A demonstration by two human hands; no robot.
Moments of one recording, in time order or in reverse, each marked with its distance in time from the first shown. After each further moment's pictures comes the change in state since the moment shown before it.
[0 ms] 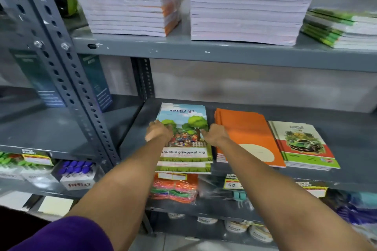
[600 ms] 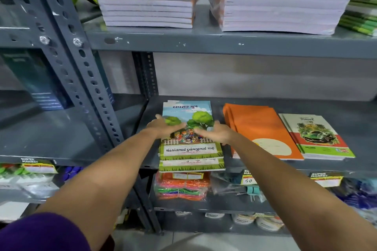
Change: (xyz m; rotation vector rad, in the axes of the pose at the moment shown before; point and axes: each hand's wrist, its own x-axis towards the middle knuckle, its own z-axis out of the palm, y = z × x) left_hand 0.043 -0.038 -0.036 0.064 -0.332 0.238; right_hand 0.000 -0.029 0.013 0.075 -0.259 0.018
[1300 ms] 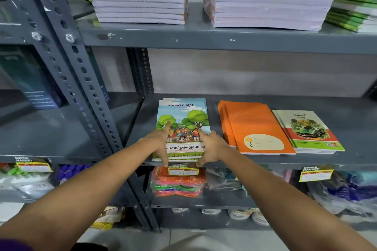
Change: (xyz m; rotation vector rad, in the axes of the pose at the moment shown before) left_hand -0.040 0.001 0.027 0.428 -0.172 0.153; right_hand -0.025 0.014 0.042 -0.394 0.038 -0.172
